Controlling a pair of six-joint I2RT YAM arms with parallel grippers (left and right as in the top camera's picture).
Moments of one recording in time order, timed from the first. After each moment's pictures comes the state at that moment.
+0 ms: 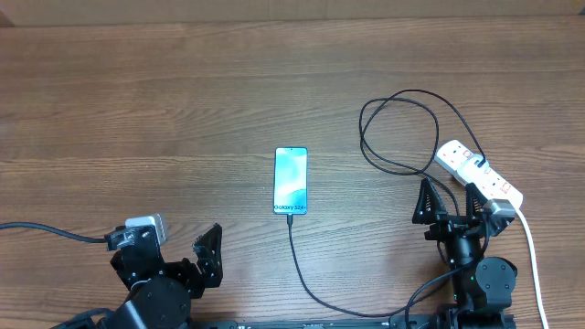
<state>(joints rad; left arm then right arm) -0.98 0.49 0.98 -1.26 -0.62 -0.91 -0.01 0.01 0.02 -0.03 -0.04 0.37</state>
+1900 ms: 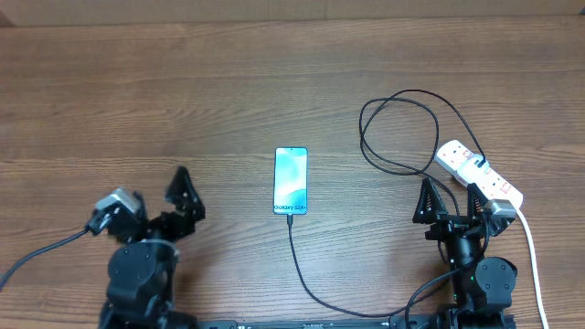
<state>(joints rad) -0.19 0.32 0.43 -0.28 -0.29 -0.61 -0.01 0.01 0.02 -0.04 -0.03 0.36</state>
